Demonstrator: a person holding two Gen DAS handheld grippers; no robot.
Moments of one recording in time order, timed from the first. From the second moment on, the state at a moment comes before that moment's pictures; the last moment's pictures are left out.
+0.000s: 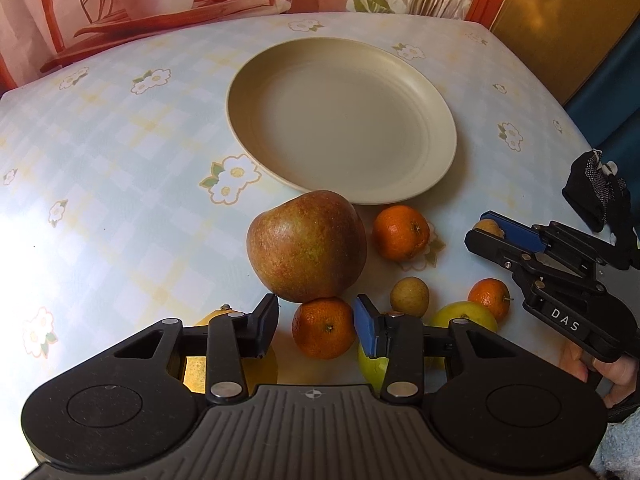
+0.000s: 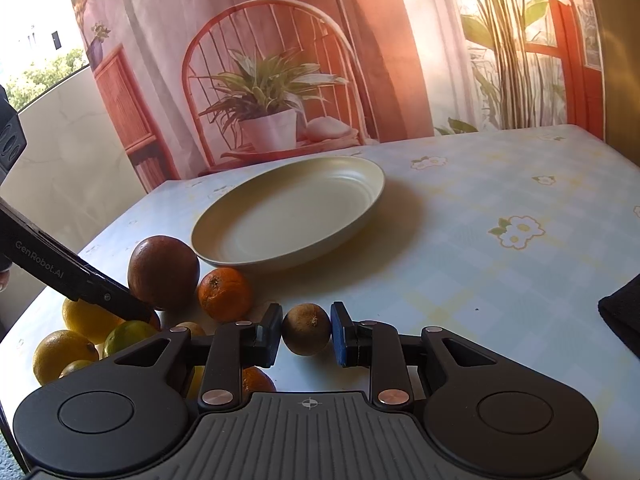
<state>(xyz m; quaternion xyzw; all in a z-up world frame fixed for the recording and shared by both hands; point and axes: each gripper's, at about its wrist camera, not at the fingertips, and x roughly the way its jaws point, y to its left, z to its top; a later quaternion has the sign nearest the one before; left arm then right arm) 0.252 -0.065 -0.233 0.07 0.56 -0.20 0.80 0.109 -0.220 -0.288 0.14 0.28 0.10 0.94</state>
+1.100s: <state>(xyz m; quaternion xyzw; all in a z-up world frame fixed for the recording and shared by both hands) 0.238 -0.056 -0.225 0.04 0.54 -0.18 0.82 0.105 -0.219 -0.293 0.15 0.28 0.10 0.94</state>
